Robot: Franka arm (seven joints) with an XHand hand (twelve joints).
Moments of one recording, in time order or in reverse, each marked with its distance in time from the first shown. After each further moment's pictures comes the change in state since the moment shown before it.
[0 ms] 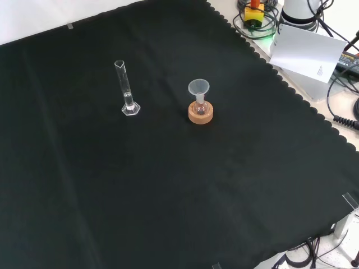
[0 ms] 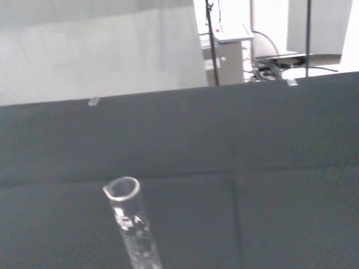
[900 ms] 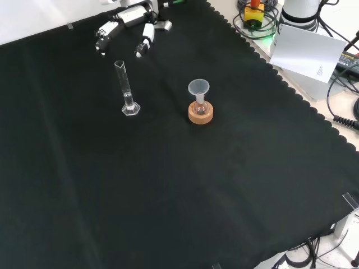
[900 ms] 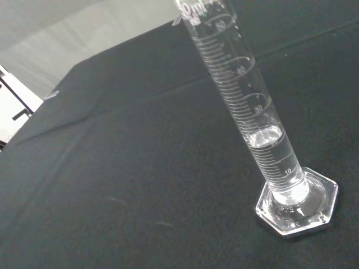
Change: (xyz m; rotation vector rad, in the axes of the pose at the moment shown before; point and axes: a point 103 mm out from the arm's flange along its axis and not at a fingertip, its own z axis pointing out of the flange) arm 0.015 0.009 0.187 0.116 0.356 -0.115
